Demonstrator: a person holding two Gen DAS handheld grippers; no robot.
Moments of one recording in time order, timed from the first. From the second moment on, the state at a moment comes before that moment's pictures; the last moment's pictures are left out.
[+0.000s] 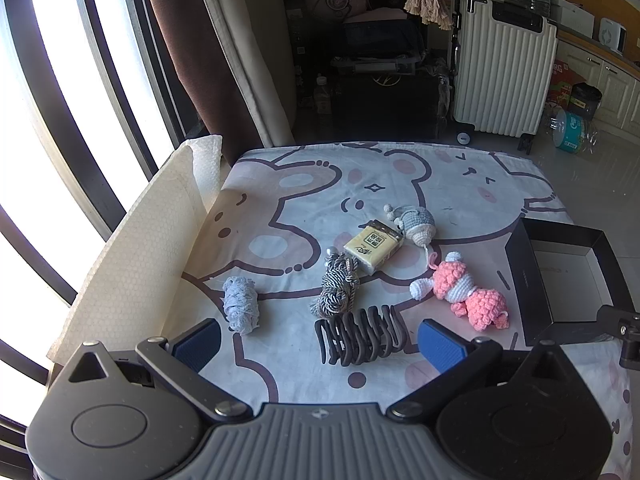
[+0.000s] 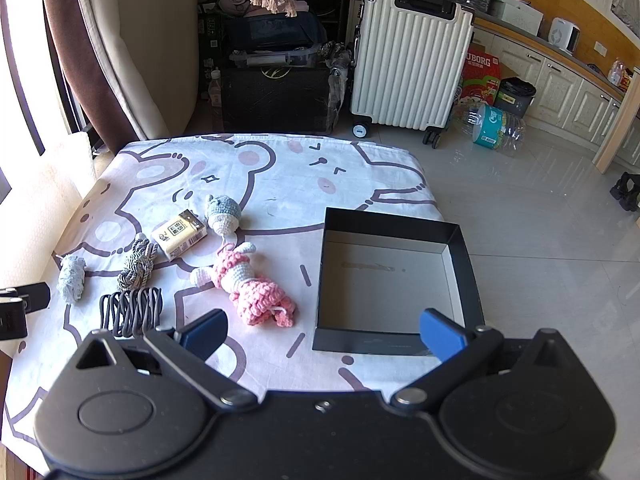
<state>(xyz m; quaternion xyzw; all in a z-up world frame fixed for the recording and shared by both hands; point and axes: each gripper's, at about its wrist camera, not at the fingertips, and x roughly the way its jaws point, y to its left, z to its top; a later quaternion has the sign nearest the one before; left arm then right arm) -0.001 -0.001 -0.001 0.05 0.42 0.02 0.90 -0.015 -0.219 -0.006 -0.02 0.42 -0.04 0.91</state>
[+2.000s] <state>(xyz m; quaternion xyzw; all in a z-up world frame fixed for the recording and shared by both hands) -0.001 -0.001 -0.001 0.05 0.43 0.02 0.90 -0.014 -0.220 -0.007 -0.02 0.42 -0.04 0.91</state>
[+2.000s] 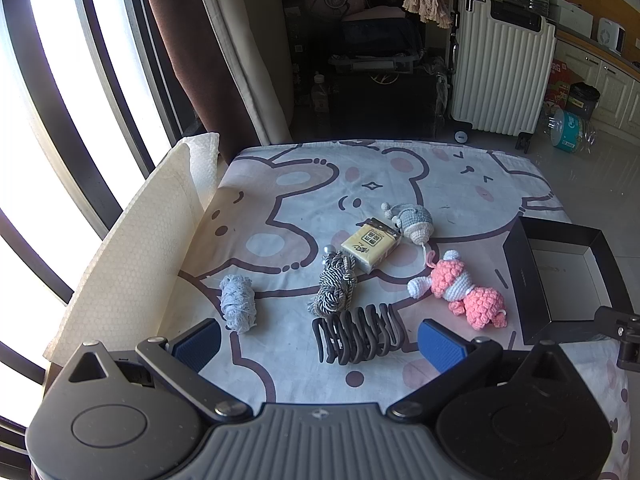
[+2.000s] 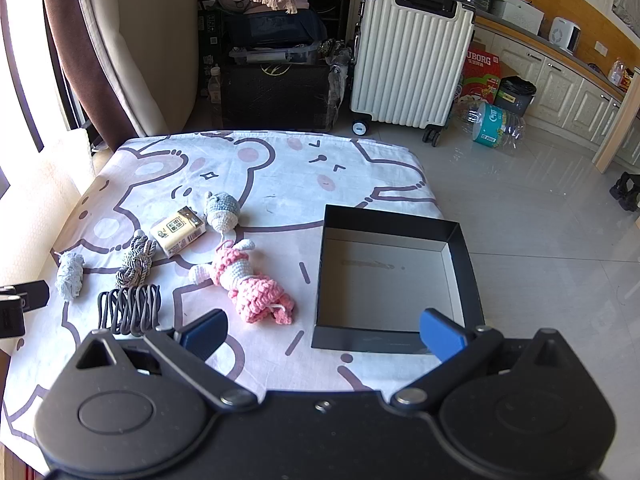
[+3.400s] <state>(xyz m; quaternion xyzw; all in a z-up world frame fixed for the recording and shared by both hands) 0.009 -0.001 -0.014 0.05 0.44 0.02 0.90 -0.009 -0.215 -0.016 -0.03 0.43 -0.04 0.90</state>
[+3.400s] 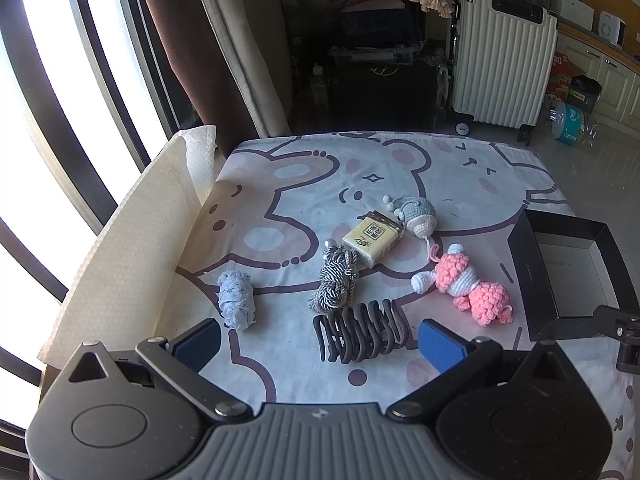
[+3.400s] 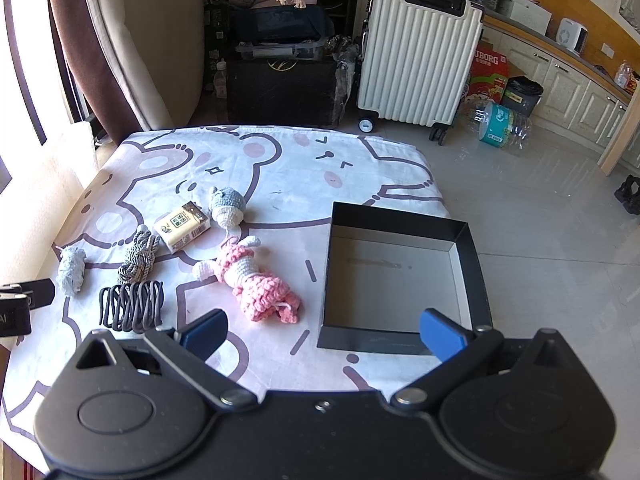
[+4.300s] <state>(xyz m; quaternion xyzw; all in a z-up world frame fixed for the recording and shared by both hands) 0.073 0.010 -0.076 0.02 0.51 0.02 0.86 0.046 -0.201 -0.056 -0.03 0.47 -0.01 0.88</state>
